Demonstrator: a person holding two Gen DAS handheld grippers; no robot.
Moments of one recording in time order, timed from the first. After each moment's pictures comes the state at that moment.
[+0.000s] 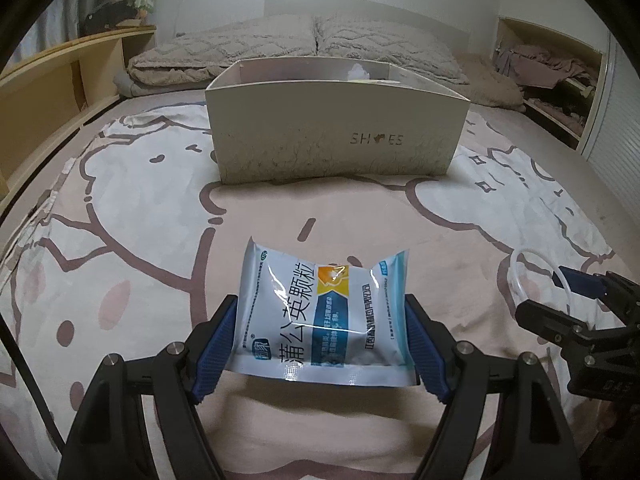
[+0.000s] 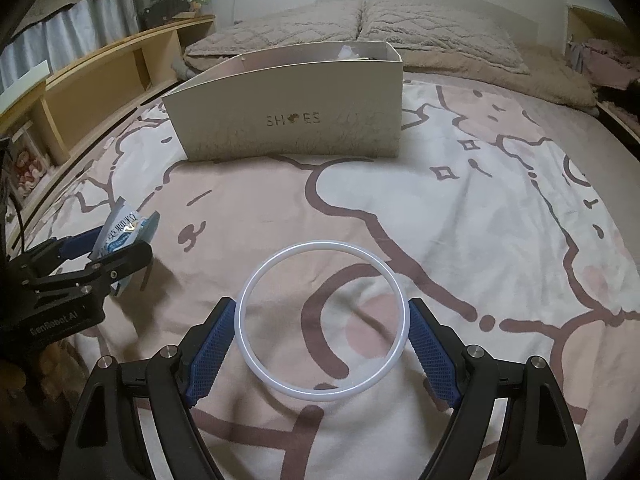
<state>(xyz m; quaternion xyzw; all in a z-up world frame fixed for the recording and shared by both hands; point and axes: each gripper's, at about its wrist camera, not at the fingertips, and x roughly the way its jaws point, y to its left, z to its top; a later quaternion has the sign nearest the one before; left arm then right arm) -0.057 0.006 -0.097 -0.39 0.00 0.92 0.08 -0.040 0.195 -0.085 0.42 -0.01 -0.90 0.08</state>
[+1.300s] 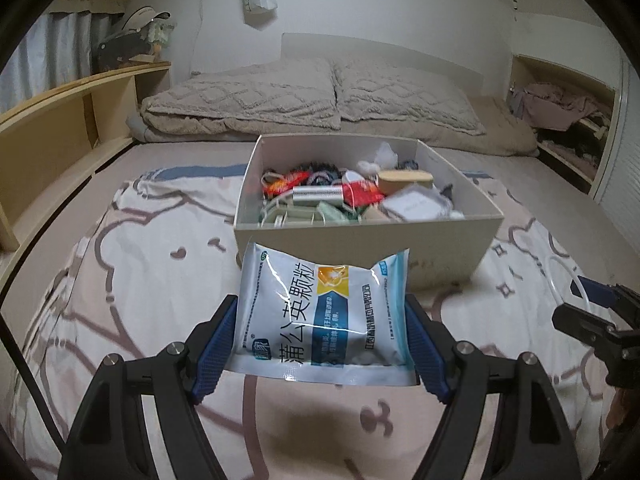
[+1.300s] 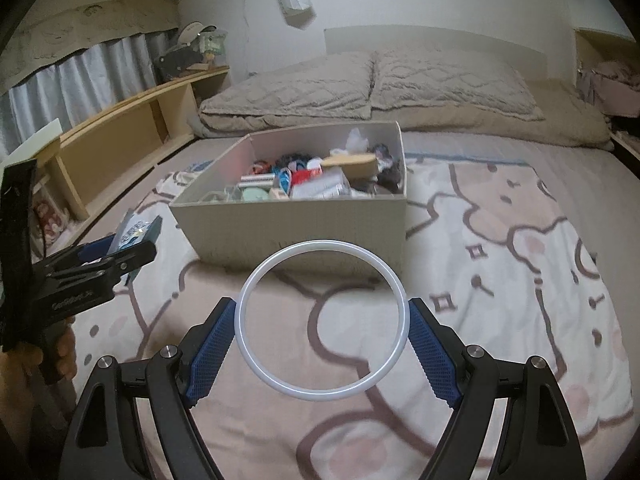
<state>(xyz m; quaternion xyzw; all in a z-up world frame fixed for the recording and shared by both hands) -0.139 -0.013 -0.016 -0.33 -0.01 0.94 0.06 -0.109 0.214 -0.009 0.35 -0.03 -0.93 0.13</state>
